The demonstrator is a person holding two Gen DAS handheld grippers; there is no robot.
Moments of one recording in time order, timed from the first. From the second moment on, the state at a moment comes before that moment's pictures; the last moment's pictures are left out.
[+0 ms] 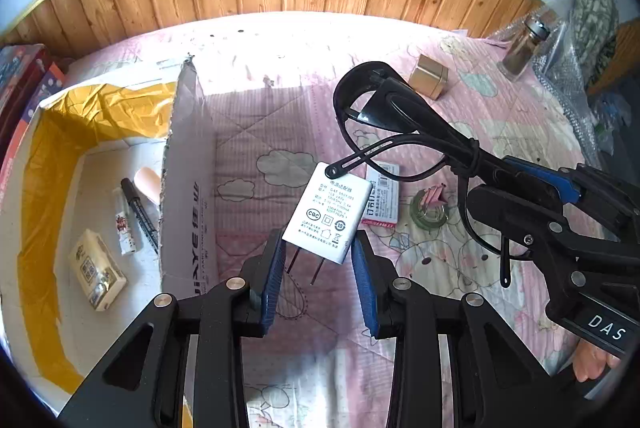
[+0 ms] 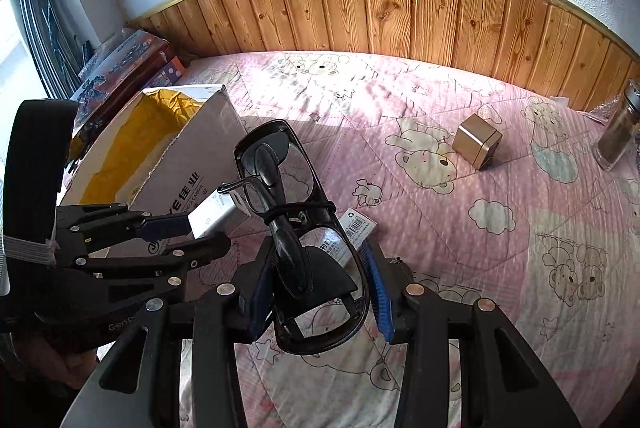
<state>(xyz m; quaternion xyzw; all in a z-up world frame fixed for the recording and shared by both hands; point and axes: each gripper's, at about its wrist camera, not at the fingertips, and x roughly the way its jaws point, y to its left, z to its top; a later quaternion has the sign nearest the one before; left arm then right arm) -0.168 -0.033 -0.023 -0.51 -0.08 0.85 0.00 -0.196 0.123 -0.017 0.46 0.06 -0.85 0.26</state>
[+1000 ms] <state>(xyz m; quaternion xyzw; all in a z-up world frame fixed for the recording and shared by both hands) -0.076 -0.130 0.038 -0.43 -0.18 0.88 -0.02 -0.129 0.052 0.055 0.36 0.03 -0.88 0.32</state>
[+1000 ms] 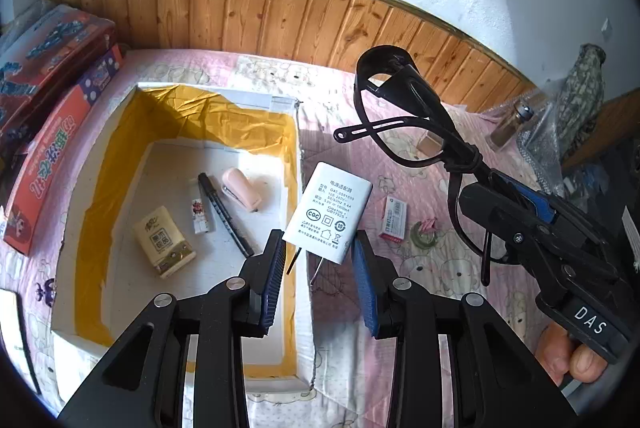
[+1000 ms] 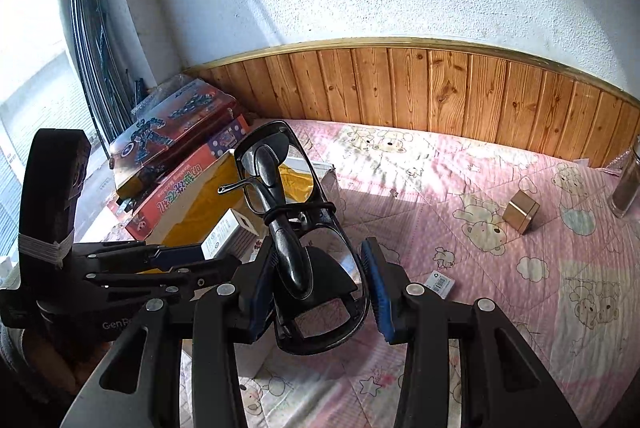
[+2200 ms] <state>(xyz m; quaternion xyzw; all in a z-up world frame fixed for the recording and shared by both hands) -0.067 -0.203 -0.035 -0.52 -0.18 0.83 -0.08 -0.127 -0.045 0.011 0.36 0.09 -0.86 0.35</state>
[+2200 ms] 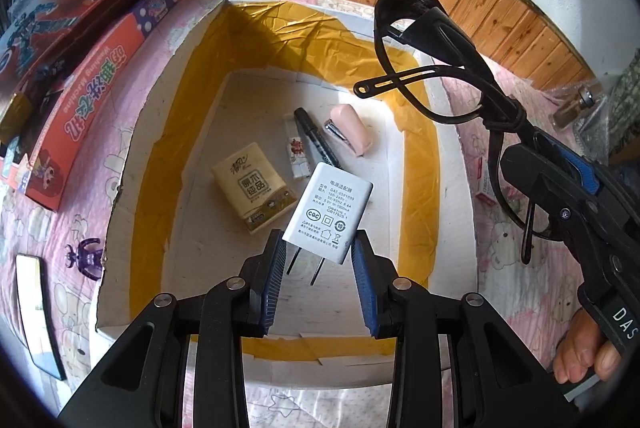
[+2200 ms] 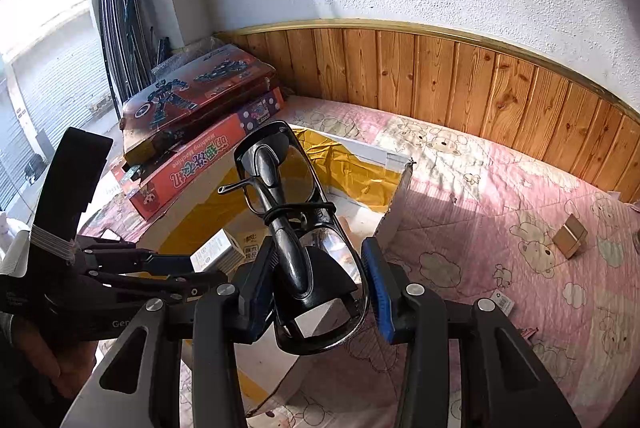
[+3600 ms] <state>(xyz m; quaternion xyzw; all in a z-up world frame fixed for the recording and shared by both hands) -0.083 -0.205 -0.084 -0.58 -0.21 0.79 -0.02 -0.239 -0.173 -0.060 0.51 0.23 -0.77 0.31</state>
